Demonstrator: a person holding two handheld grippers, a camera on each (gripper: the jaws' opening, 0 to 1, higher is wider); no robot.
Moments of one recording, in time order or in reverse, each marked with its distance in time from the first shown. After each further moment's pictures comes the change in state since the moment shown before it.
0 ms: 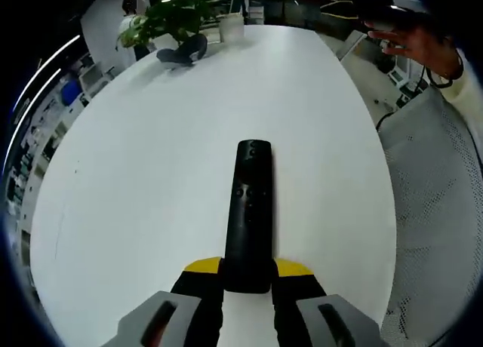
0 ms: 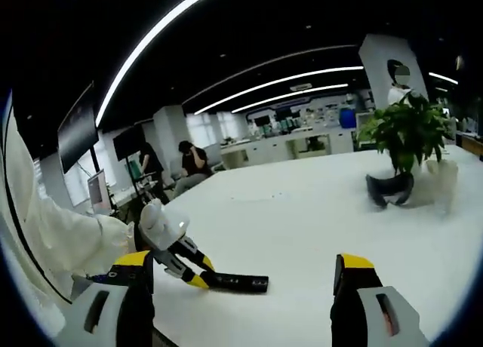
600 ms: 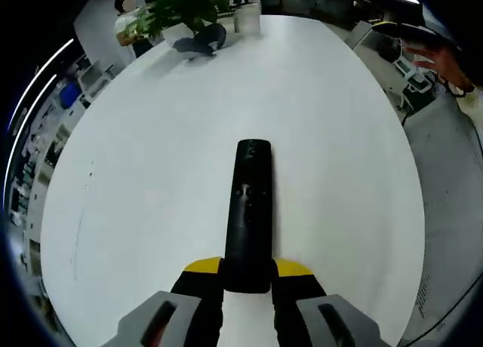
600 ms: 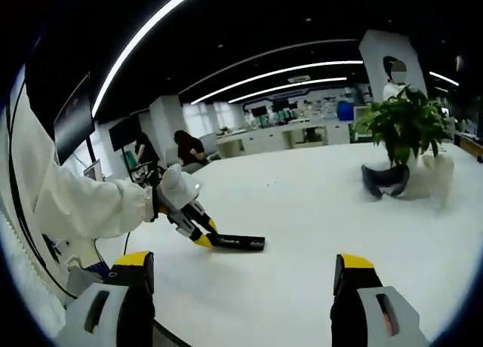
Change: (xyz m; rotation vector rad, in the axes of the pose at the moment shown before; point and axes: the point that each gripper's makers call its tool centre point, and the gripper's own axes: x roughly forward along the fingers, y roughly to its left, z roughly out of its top) left arm 0.000 0.077 0.003 0.048 0.074 0.026; right arm -0.003 -0.008 -0.020 0.009 0.070 -0.025
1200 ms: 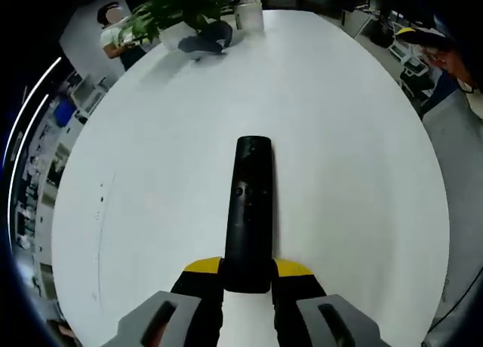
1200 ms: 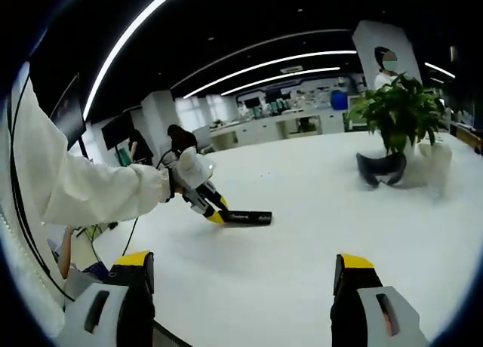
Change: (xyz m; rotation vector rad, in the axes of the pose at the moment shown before) left arm 0.017 0.069 0.025 0.102 0.012 0.032; right arm 0.008 -0.009 -0.006 0.030 0.036 -0.025
